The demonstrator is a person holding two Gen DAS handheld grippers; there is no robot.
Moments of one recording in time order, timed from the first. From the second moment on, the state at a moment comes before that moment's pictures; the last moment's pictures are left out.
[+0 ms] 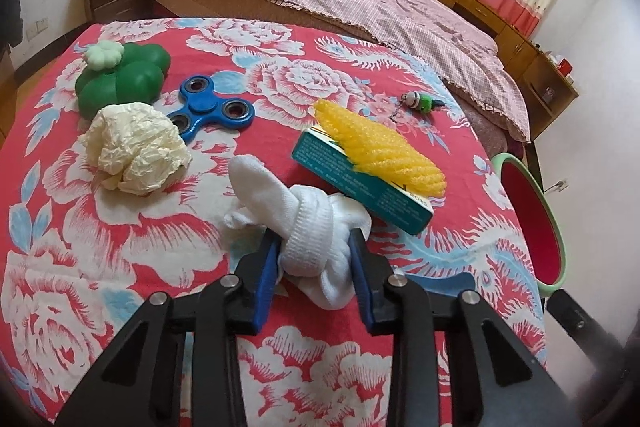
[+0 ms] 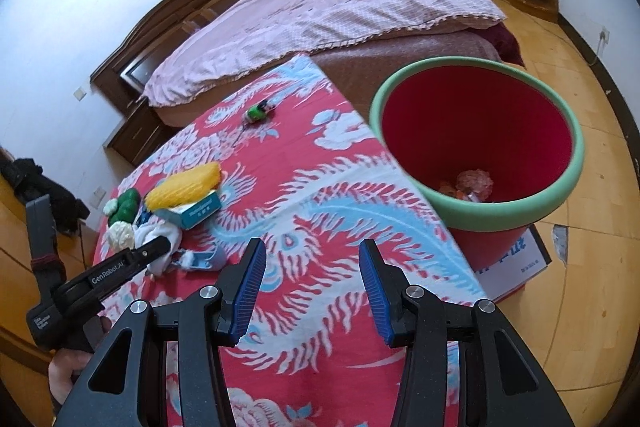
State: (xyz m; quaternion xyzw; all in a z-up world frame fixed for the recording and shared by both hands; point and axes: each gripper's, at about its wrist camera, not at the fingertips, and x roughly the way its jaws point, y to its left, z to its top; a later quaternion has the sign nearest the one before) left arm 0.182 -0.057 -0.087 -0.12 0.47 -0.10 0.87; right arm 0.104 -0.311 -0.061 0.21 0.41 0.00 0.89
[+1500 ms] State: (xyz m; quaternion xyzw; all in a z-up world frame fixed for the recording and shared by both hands) left arm 0.141 0.034 -0.081 -0.14 0.43 -0.06 0.89; right arm 0.150 -0.211 -0.089 0.17 0.42 0.05 0.89
